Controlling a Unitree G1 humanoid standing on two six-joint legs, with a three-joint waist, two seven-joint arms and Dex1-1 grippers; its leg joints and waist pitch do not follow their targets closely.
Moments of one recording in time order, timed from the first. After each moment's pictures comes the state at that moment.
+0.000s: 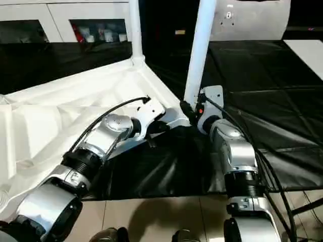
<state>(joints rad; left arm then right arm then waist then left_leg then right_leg) -0.82 0.02 -0.26 0.76 0.15 0.28 -0.74 -0.55 -0.20 -0.11 0.38 0.16 0.42 0.39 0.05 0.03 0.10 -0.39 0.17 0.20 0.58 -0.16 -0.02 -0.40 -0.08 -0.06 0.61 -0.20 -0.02</state>
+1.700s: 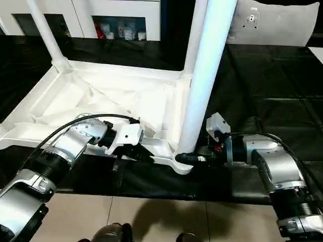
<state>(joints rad) -0.74 0.30 -0.41 0.68 0.08 -0.14 -1.38 -0.38 -0.60 0.11 0.24 0.34 0.33 1.37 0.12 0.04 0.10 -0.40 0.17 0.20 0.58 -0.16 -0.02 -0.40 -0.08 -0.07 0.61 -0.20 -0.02</state>
